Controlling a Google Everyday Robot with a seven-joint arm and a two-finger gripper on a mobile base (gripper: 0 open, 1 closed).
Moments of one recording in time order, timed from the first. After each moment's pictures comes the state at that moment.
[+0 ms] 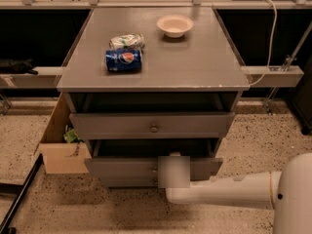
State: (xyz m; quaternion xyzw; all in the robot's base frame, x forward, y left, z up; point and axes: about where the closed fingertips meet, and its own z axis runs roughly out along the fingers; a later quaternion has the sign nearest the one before) arm 0.628 -0.100 0.394 -0.68 0.61 -0.34 0.23
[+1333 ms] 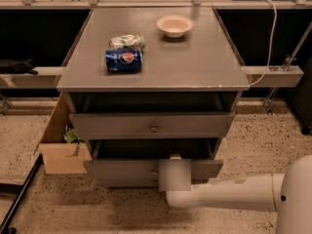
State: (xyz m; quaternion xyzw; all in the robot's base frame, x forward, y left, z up) arm 0.616 -0.099 0.393 -0.68 0.61 -0.33 0.23
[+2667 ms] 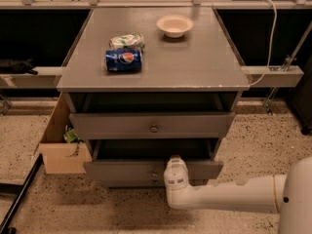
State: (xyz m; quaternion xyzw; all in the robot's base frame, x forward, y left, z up) arm 0.610 -0.099 0.393 -0.68 0.61 -0.33 0.23
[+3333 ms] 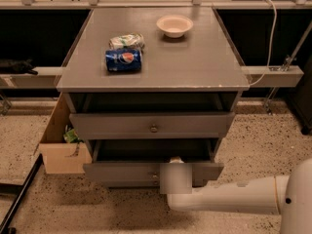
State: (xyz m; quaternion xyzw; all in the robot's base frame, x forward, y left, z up) arm 0.603 -0.099 0.393 -0.68 0.61 -0.33 0.23
